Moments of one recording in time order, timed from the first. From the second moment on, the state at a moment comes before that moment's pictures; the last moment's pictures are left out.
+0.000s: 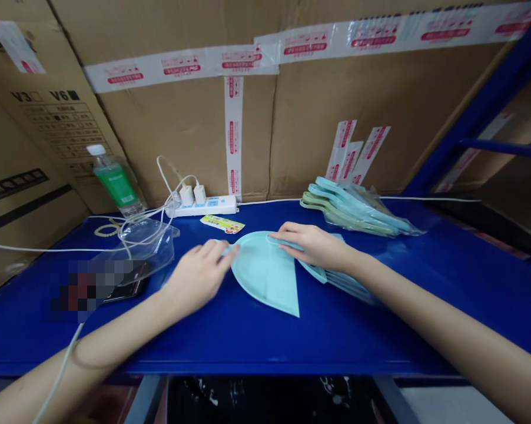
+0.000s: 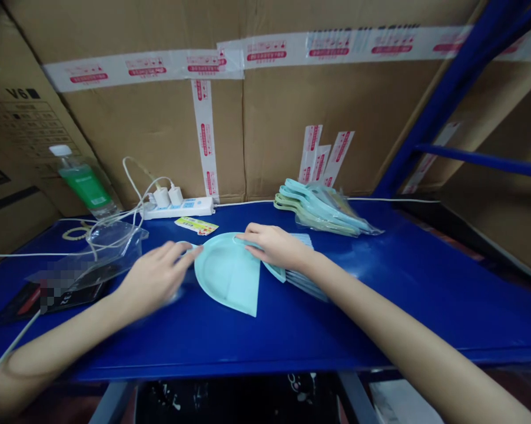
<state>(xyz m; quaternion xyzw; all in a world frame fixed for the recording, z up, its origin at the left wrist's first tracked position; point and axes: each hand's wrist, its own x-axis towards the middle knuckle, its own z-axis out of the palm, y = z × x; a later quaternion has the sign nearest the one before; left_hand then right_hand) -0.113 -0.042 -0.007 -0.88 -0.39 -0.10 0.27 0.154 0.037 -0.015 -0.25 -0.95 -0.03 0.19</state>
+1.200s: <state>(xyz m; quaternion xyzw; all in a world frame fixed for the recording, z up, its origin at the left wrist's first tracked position) -0.142 -0.018 -0.017 -0.86 -0.46 -0.19 -0.10 0.130 0.018 -0.016 -0.35 -0.91 0.12 0.16</state>
